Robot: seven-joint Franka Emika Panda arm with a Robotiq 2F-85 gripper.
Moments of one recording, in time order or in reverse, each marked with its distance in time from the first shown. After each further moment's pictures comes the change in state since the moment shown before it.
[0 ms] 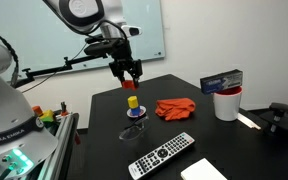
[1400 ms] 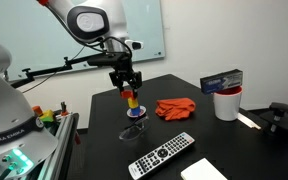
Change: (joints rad) arm 0.011 0.116 -0.002 -0.007 0.000 0.058 -0.037
